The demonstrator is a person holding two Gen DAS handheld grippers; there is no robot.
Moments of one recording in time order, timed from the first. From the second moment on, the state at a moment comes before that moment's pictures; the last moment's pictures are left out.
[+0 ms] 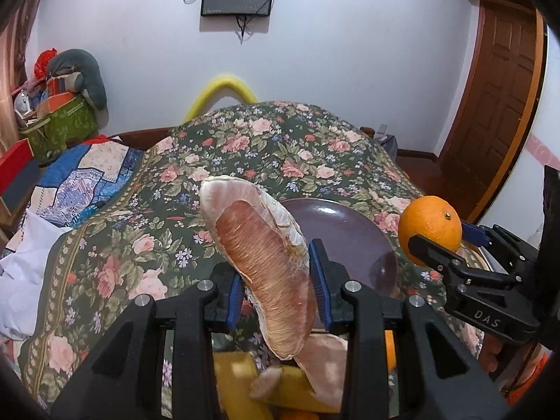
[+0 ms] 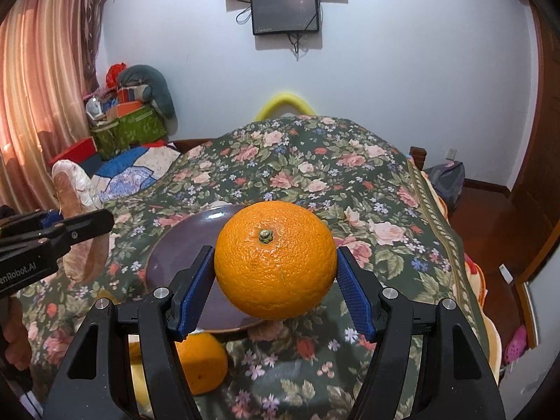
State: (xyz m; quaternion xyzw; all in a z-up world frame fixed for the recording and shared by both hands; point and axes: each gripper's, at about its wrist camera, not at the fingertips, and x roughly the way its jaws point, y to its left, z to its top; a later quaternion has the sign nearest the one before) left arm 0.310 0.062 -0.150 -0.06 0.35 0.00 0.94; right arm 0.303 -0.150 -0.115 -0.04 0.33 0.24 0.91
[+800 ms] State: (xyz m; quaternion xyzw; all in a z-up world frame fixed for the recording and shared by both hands) left arm 0.354 0.061 -0.174 -0.05 0.40 -0.03 0.91; right arm 0.341 -0.121 -0.160 -0.07 0.41 0.26 0.87
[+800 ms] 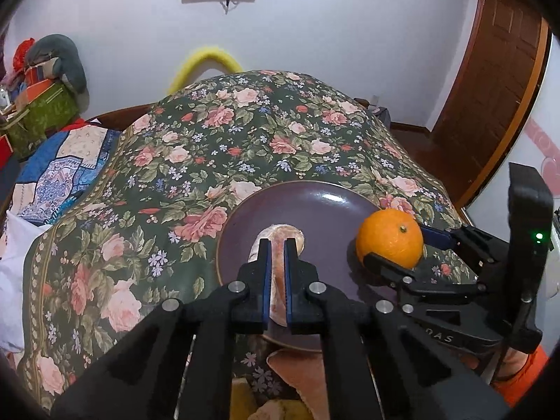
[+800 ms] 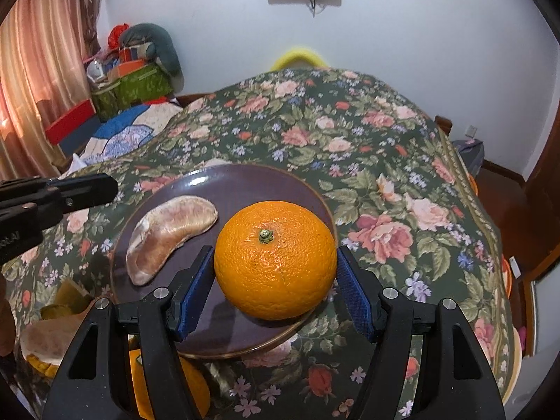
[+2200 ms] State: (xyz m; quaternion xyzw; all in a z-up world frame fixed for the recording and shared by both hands) left arm 0.222 0.070 -0.137 -0.06 0.39 0.00 0.92; right arm 0.238 -0.141 -0.092 -0.08 0.36 0.26 0.89
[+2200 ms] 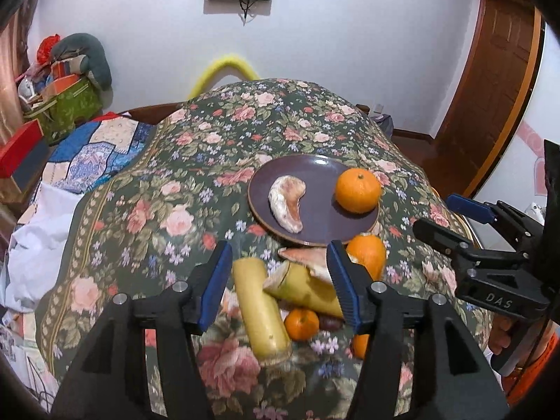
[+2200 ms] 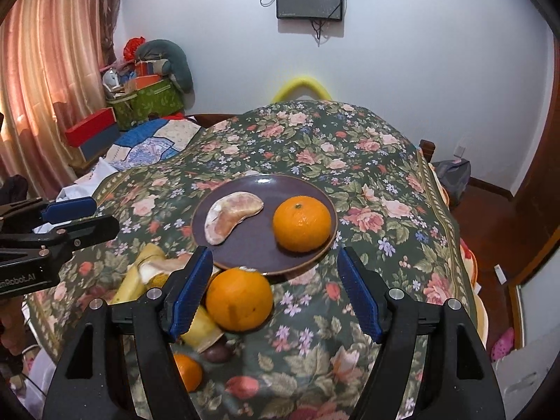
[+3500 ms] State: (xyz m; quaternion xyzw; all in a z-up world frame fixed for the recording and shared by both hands) left arm 0.242 0.083 -0.235 -0.08 0.46 0.02 0.88; right arm 0.245 -0.118 -0.159 -0.08 0.43 0.28 0.86
